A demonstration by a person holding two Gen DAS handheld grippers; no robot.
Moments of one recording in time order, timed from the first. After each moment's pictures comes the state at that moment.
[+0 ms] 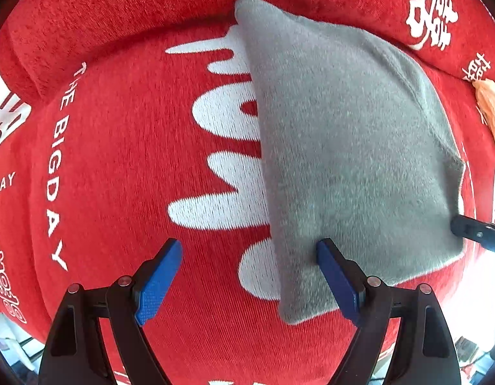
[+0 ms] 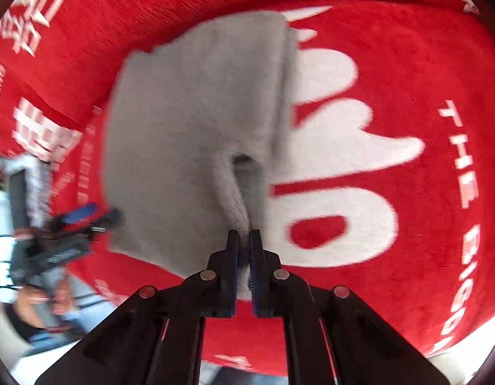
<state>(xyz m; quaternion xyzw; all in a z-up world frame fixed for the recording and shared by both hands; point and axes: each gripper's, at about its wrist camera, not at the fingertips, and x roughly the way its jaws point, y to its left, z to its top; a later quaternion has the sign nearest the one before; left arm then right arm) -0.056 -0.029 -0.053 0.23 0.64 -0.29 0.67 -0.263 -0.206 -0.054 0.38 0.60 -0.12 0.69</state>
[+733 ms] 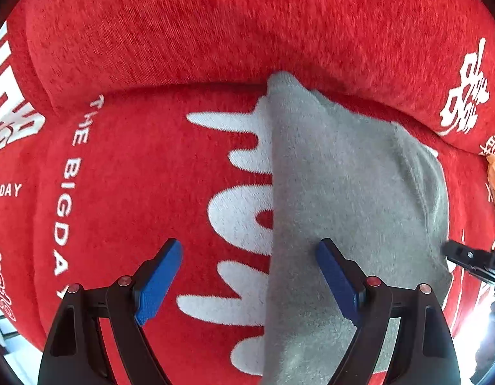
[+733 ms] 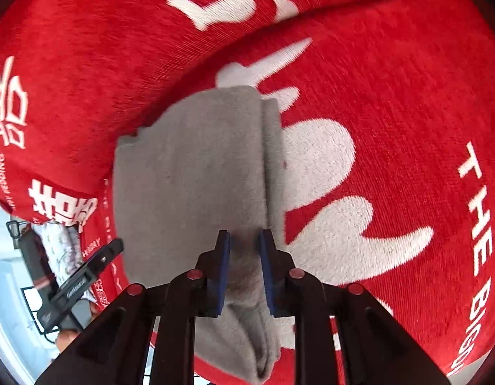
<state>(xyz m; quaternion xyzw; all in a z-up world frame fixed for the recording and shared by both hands) 0.004 -0.067 -0.032 0.16 0.62 -0.25 0.73 -0.209 -0.289 -0.065 0.50 0.54 -0.13 0.67</state>
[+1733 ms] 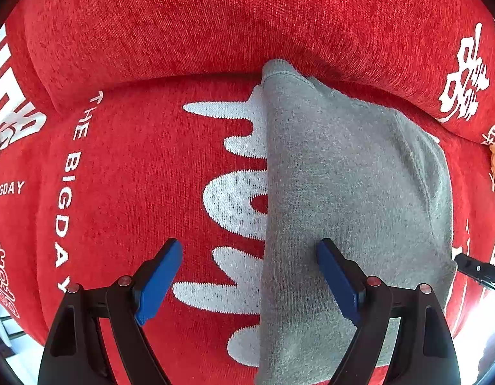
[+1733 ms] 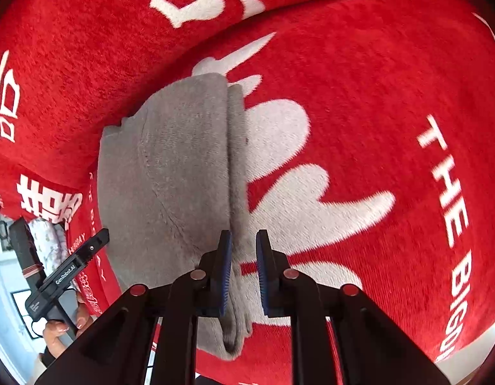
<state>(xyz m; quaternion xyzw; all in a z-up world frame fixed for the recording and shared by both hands) -0.004 -0.069 -0.036 0.17 0.62 -0.24 0.73 -0.255 -0.282 -0.046 0.48 0.54 -0.16 0.67</state>
